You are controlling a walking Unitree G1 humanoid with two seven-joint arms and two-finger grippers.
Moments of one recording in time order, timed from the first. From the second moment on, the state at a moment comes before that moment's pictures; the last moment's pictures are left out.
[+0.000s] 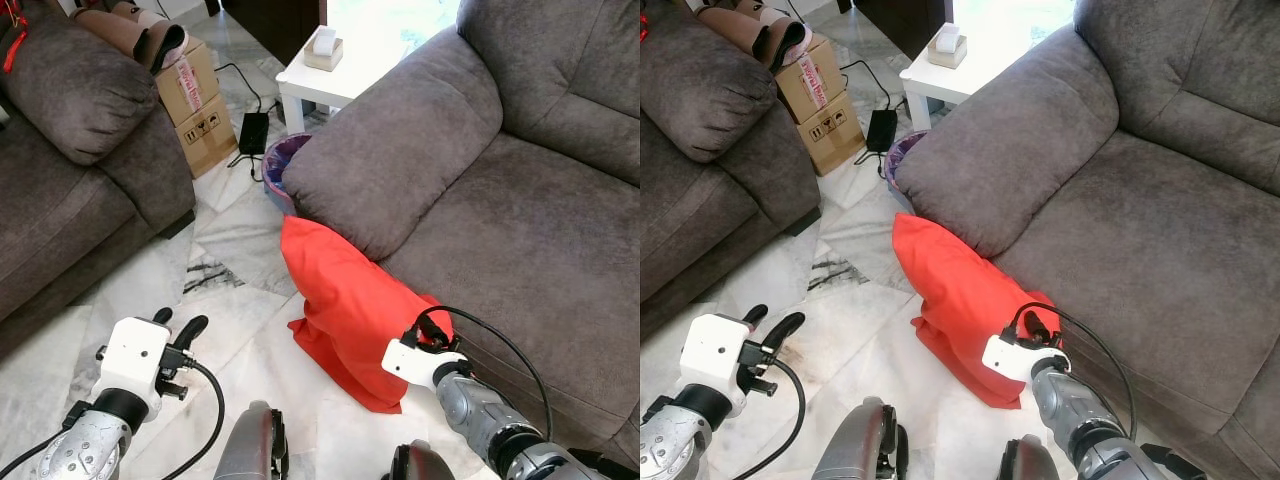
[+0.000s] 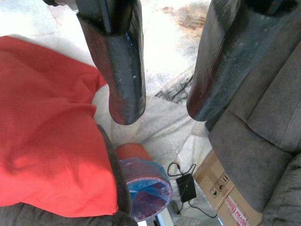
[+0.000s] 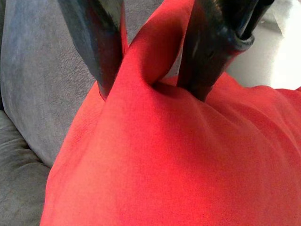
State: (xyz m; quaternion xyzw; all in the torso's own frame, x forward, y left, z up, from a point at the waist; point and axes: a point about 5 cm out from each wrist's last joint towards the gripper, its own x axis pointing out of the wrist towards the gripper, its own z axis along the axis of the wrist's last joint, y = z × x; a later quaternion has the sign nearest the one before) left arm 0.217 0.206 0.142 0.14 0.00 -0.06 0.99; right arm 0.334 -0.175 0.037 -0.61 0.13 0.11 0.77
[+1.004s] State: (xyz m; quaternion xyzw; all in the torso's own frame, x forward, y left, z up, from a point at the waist) left arm 0.230 0.205 0.136 0.13 0.00 -0.05 0.99; right arm 0.334 -0.171 0.039 -0.42 0.16 0.05 0.89
